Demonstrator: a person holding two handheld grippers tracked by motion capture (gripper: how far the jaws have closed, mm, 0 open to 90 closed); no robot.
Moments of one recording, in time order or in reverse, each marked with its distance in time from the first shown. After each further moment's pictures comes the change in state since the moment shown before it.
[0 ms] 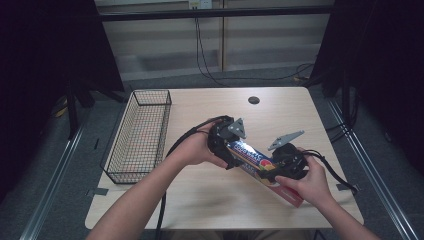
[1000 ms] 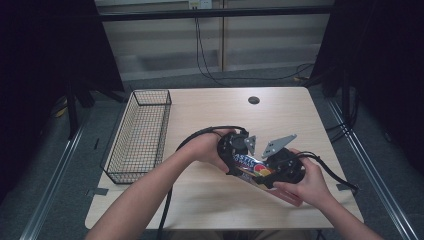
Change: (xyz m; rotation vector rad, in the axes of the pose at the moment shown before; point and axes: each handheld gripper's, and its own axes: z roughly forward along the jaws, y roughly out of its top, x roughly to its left) left arm -0.007 0.010 0.034 0.227 -0.201 0.240; right arm 0.017 0.004 -0.001 0.009 0.062 -0.185
